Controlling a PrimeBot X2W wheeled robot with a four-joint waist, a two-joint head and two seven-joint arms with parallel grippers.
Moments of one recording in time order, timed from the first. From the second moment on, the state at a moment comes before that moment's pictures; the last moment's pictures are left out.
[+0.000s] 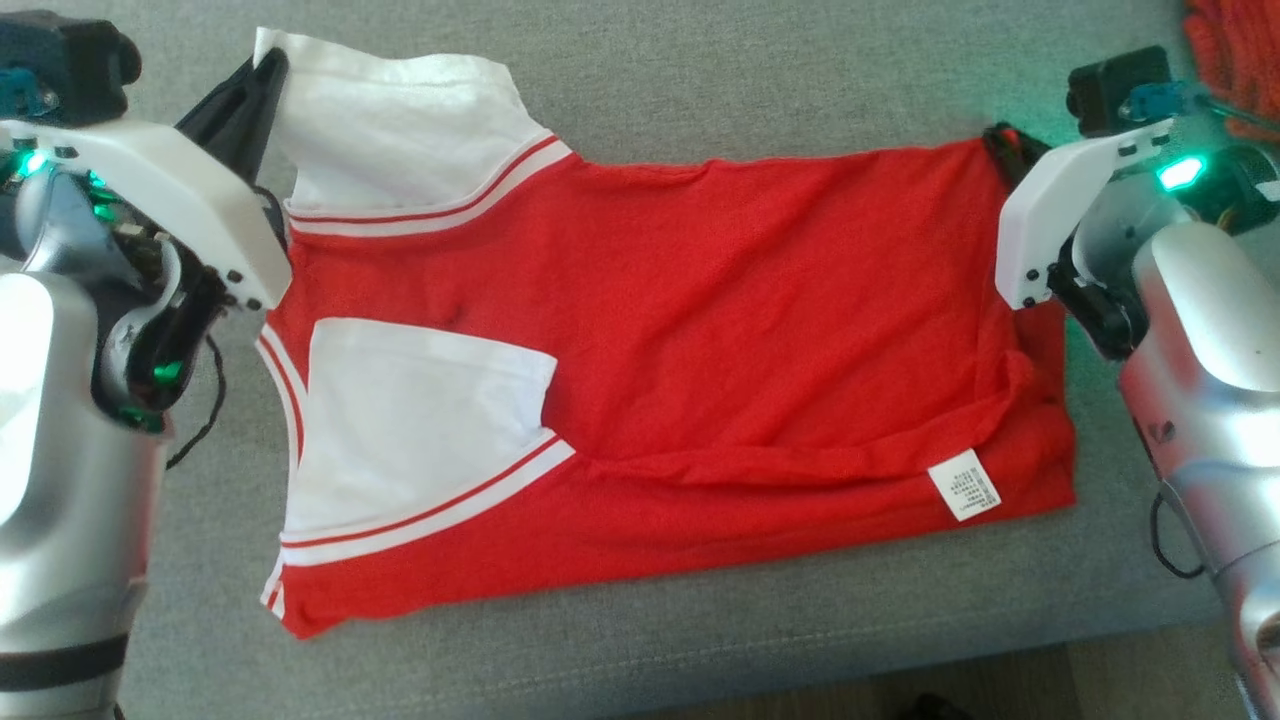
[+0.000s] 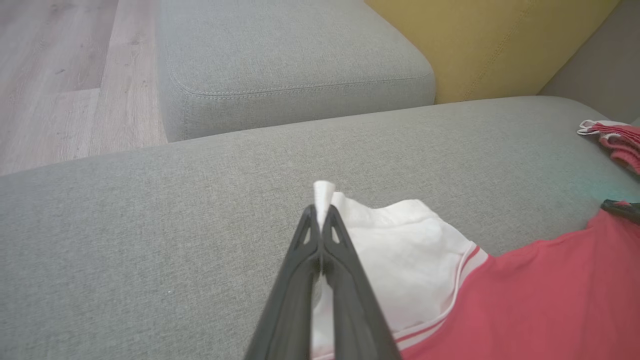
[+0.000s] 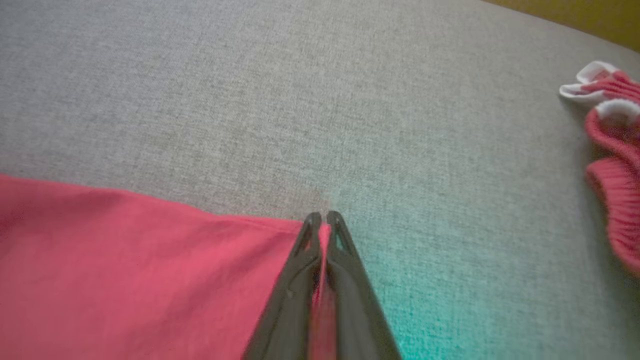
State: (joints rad) left arm -0.63 0.37 -0.25 0.16 -0.51 -0.06 0.37; right arm -0.85 -0.29 0.40 0.81 0.31 0.13 0.29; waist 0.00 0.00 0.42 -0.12
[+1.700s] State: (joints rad) left arm 0.21 0.20 -0.19 -0.11 -0.66 0.10 0.05; right arm -0.03 -0.22 -0.01 0.14 0.36 0.13 0.23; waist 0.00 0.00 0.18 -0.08
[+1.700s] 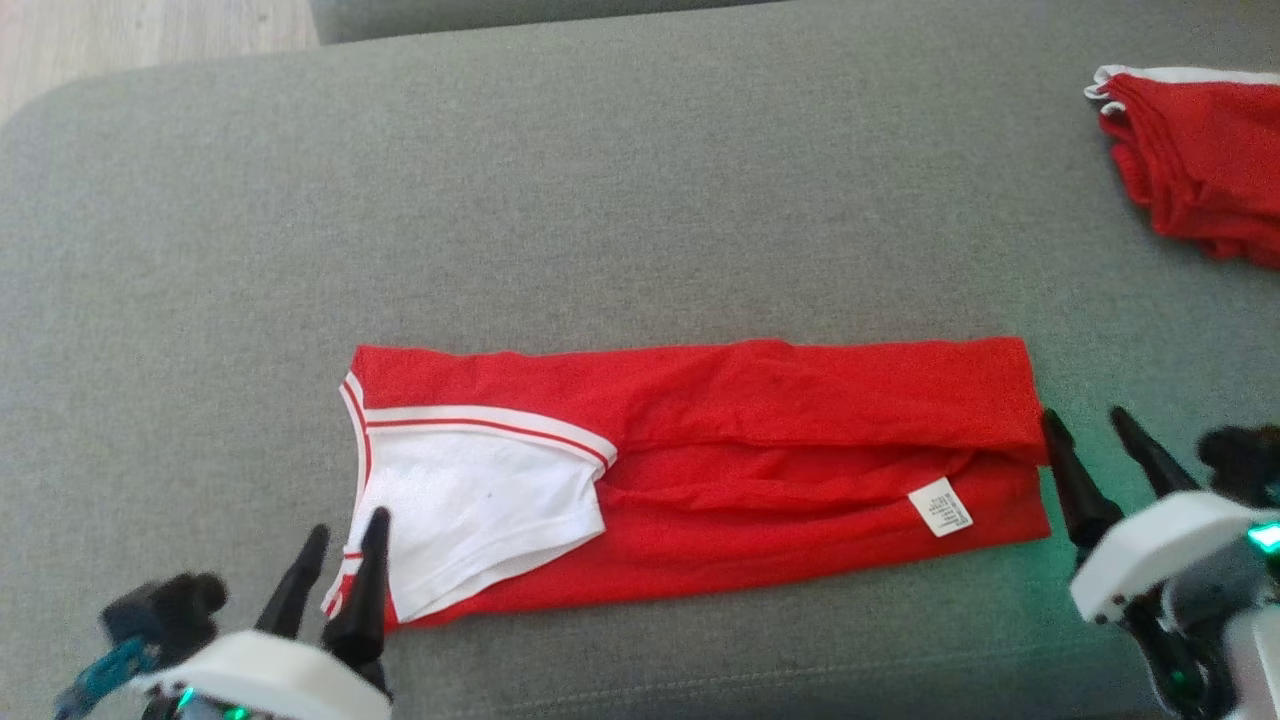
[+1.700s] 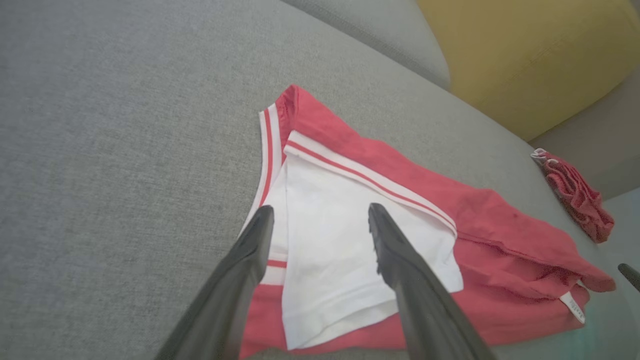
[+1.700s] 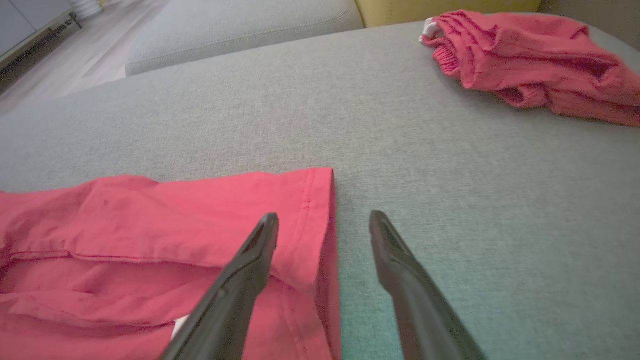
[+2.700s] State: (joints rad) left arm 0.17 0.14 -0.22 -0.07 -0.56 0.12 -0.14; right arm -0.20 -0.18 -0.02 0.42 0.26 0.13 0.48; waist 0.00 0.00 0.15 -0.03
